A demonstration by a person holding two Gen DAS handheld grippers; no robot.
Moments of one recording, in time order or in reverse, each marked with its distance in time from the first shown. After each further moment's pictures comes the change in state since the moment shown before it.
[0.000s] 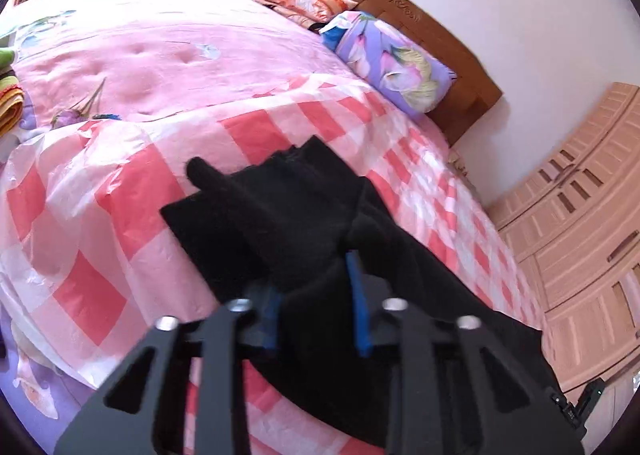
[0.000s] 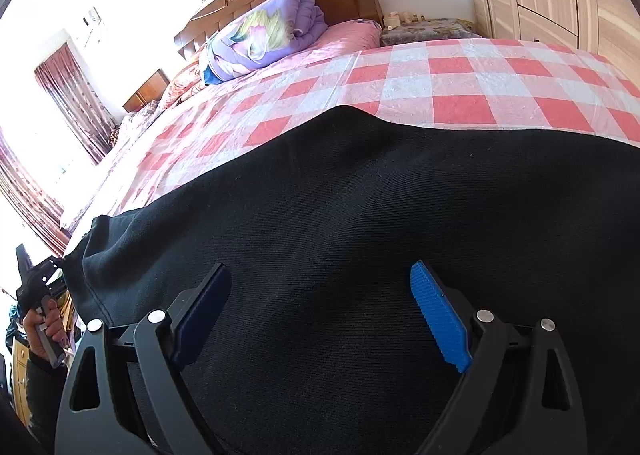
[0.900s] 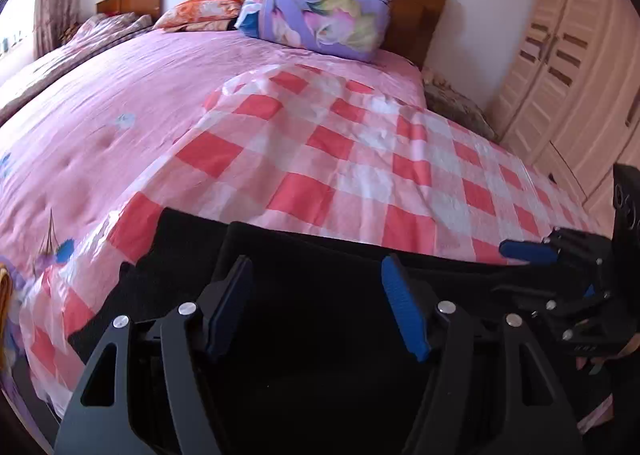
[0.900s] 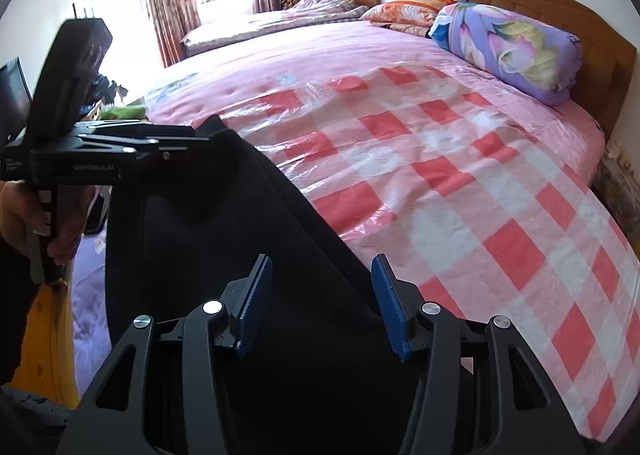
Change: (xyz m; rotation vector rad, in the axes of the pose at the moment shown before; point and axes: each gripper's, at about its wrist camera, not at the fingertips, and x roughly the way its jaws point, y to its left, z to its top) left arm 0.024 -0.114 0.026 0.431 0.091 0.074; right arm 0.160 0.291 0.045 -0.836 0.222 0.292
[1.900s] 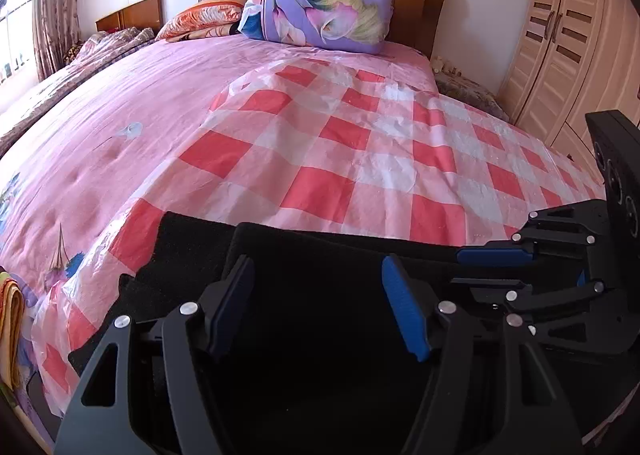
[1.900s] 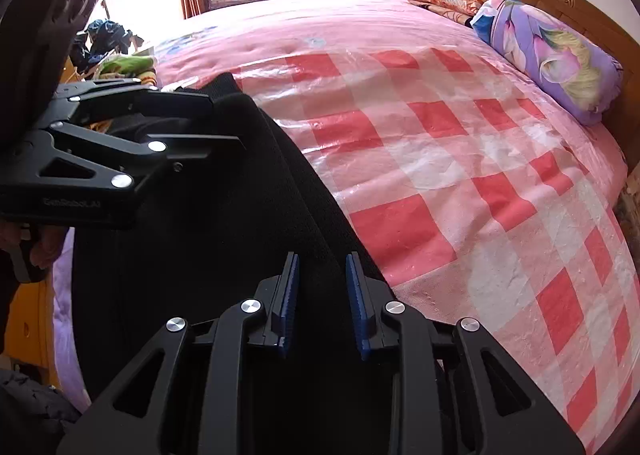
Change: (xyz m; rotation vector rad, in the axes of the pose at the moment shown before) left arm 0.020 -0.009 -0.001 0.087 0.014 0.087; right arm 0.045 0.021 0.020 -0.120 0.098 -0.001
